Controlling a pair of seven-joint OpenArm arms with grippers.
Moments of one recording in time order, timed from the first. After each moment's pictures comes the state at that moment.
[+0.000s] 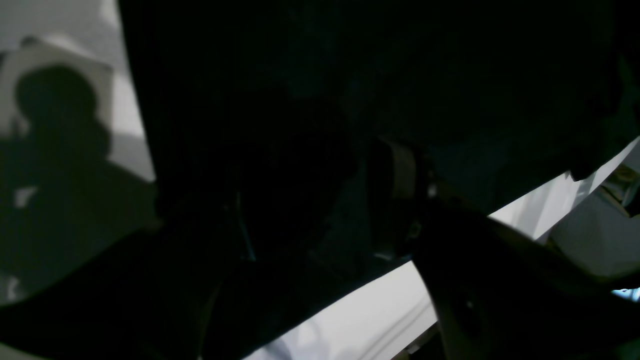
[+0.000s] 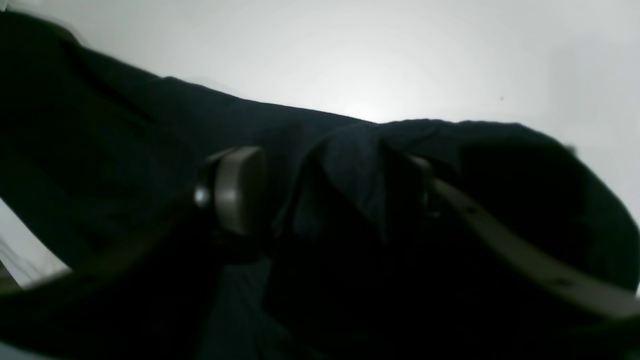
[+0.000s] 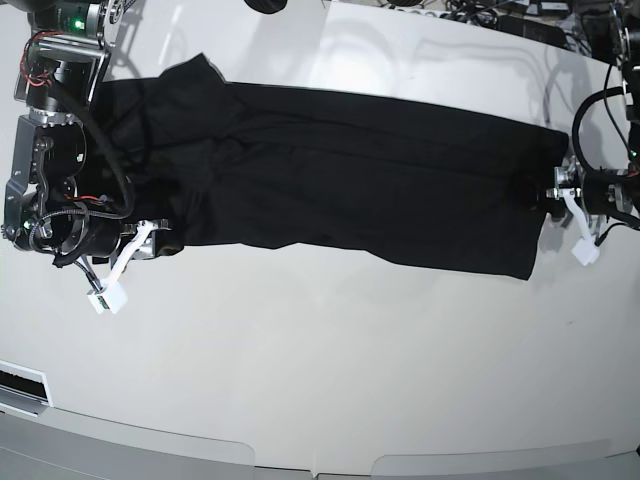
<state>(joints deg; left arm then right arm) -13.4 -35.6 -4.7 44.4 -58.1 -43.0 65.0 8.4 11.7 17.2 75.5 31.7 39.4 -67.4</state>
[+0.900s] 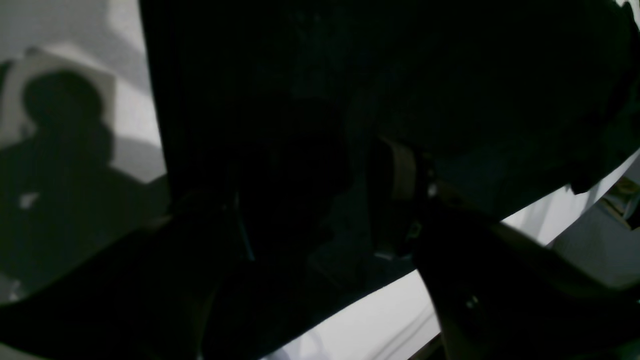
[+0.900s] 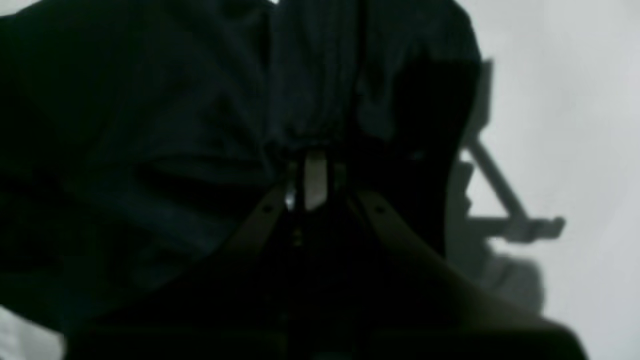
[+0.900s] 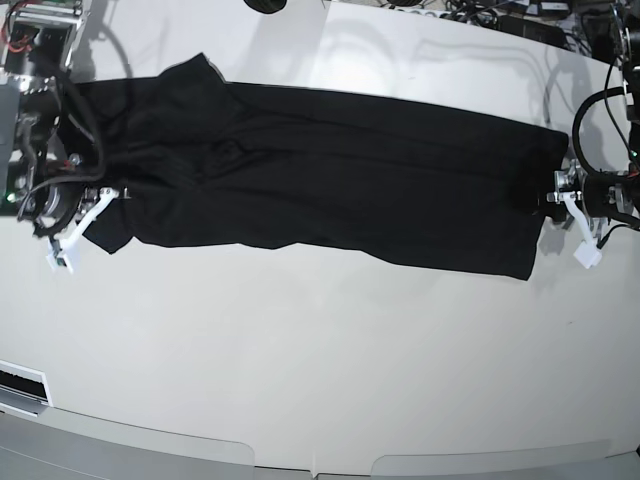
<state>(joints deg) -13.4 -35.6 -4.6 44.4 -58.0 -42.8 62.7 -0.5 16.7 17.2 81.7 20.0 22.2 -65.8</state>
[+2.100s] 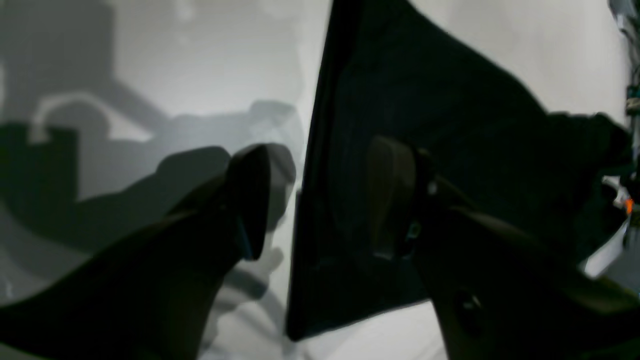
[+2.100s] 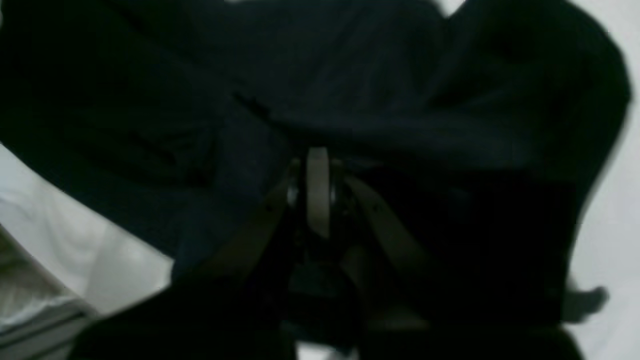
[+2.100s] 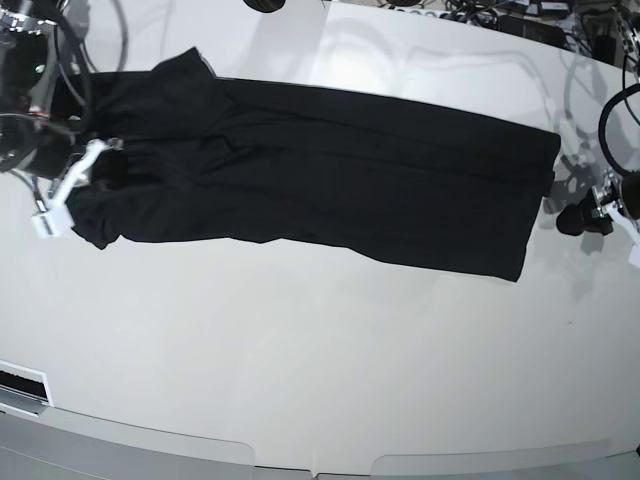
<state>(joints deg) -11.1 -36.7 -21.3 44.4 -55.2 -43.7 57.9 -11.3 15.1 25.2 92.0 38.3 40.4 -64.2</state>
